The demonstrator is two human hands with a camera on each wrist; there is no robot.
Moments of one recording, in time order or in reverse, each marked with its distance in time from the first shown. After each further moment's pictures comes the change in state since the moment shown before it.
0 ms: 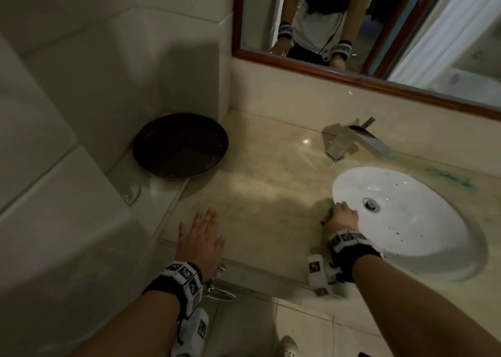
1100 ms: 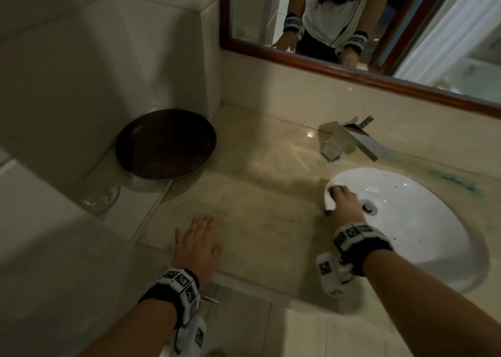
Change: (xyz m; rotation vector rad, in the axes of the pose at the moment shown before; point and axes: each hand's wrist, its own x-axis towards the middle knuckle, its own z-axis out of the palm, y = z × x) left_hand 0.016 0.035 0.019 -0.035 -0.013 -0.068; right_hand 0.036 0.025 -0.036 0.068 0.104 -0.213
